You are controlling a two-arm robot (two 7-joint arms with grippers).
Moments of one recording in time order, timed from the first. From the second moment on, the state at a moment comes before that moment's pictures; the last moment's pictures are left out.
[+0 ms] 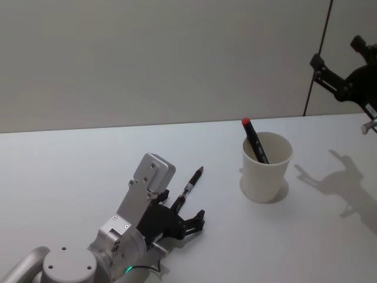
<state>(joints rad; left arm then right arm) -0.06 0.43 0.45 -1.76 -0.28 0.43 -0.11 0.24 0.43 -0.21 -1.57 0.46 -0.24 0.31</state>
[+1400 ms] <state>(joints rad) -0.05 0.43 0.45 -1.76 -0.27 0.46 -0.10 0.24 0.43 -0.21 -1.57 0.46 -0.24 0.31</state>
